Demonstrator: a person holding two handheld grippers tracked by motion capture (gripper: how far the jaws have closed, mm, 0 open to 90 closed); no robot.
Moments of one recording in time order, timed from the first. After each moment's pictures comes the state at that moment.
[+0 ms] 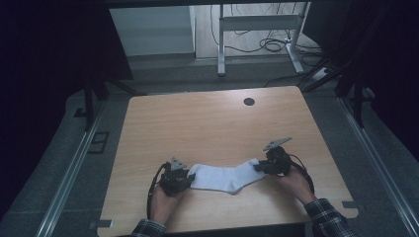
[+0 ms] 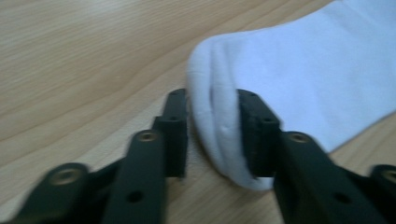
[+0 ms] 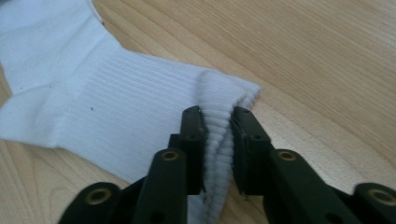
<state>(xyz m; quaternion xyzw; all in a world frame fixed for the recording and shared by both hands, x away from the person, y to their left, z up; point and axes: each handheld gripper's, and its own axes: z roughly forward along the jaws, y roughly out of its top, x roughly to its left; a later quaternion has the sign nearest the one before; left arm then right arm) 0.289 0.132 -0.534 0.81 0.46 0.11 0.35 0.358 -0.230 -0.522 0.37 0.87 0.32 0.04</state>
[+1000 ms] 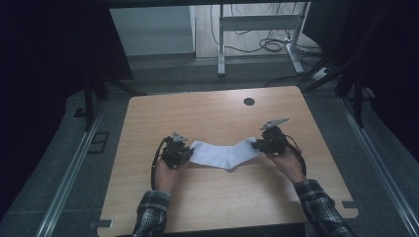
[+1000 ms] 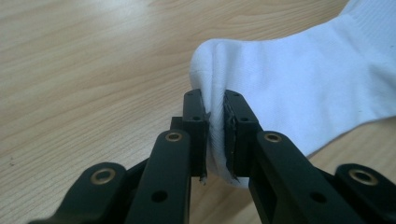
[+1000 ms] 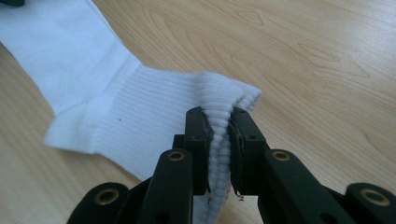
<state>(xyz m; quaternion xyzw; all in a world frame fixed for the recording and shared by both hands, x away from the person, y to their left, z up) 0.367 0.132 -0.513 0.80 0.48 0.14 0.33 0.408 -0.216 -0.492 0.39 0.85 0.34 0.11</state>
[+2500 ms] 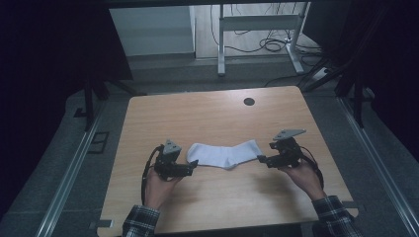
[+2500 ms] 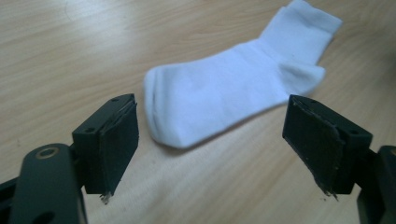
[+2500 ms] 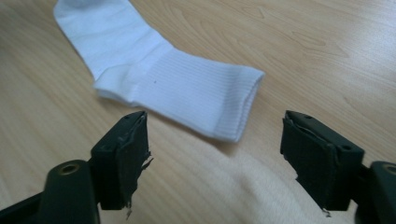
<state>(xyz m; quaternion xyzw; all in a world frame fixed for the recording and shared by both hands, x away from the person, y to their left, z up) 0.306 0.144 -0.480 0.80 0.43 0.15 0.39 0.357 -0.248 -0.478 0.36 0.85 0.37 0.13</state>
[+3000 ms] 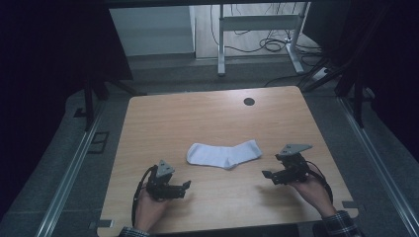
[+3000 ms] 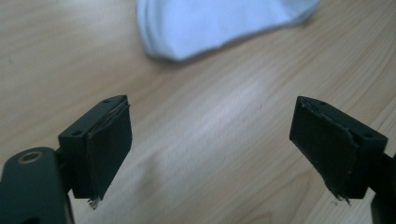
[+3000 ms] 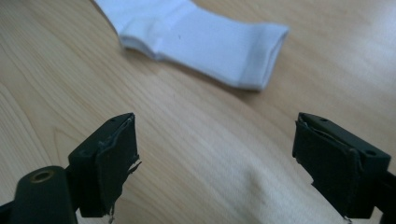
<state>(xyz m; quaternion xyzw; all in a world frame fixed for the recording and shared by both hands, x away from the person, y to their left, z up) 0.262 0.165 -0.518 0.82 0.43 0.15 0.35 0.321 -0.263 -0.495 0.35 0.86 0.36 0.12</state>
